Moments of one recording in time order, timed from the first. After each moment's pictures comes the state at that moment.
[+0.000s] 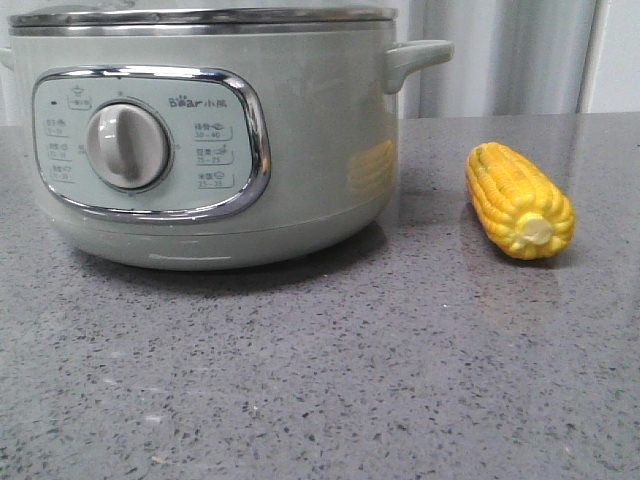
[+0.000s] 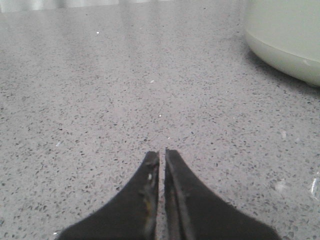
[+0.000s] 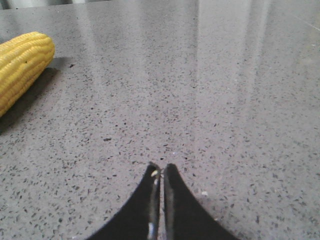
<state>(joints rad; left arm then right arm) -0.09 0.00 0.00 0.02 0.34 0.01 -0.13 -0.01 0.01 0.03 0.31 -0.03</state>
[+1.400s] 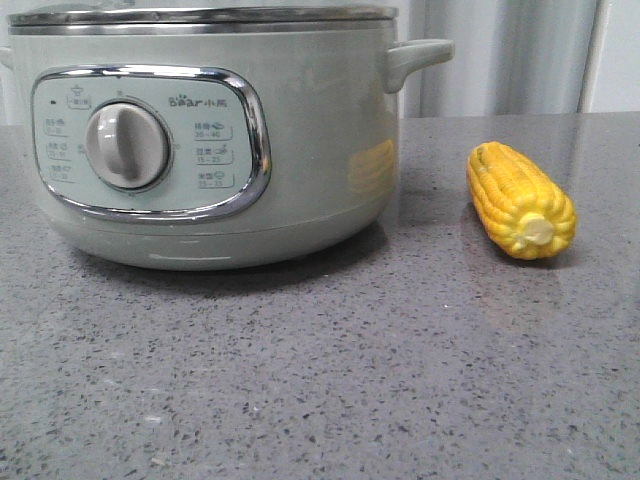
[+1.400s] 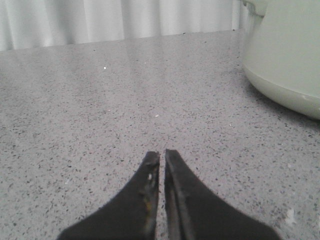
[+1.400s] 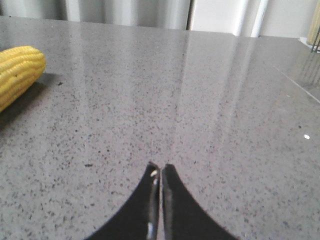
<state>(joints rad) -0.09 0.00 0.00 0.05 0.22 0.01 -0.13 -0.01 0.01 -0.12 0.21 -0.03</state>
